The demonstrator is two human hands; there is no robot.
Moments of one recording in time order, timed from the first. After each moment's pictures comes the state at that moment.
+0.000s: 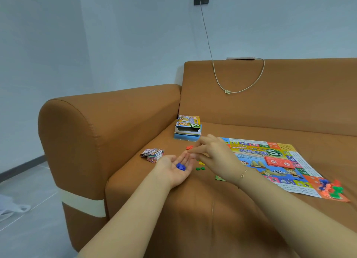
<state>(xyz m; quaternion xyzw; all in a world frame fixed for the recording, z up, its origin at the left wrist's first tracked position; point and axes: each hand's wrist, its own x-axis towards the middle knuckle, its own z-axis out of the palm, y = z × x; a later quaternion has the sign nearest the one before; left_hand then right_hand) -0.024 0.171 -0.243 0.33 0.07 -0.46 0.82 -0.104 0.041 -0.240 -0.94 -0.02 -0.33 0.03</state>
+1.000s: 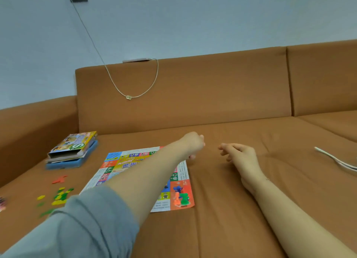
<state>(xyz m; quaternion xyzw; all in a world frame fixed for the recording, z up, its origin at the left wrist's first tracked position) -0.238 -0.173 -0.196 0.78 -0.48 -0.25 0.31 -0.374 -0.214 -0.263 -0.61 0.37 -0.49 0.50</state>
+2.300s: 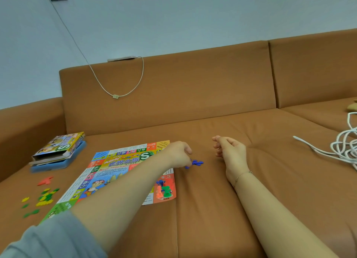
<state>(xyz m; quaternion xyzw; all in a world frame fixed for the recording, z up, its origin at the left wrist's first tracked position) -0.247 -0.154 -0.225 0.79 -0.57 -0.14 0.17 -0.380 -0.223 -0.272 -0.46 0.34 -0.57 0.59</state>
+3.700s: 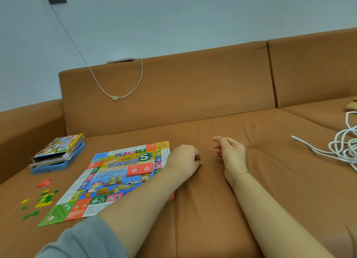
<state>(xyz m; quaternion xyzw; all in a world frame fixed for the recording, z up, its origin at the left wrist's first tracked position) -0.265 -0.164 -0.253 0.76 -0.63 0.05 0.14 -0.380 -0.225 -0.274 -0.44 0.35 -0.58 0.59</state>
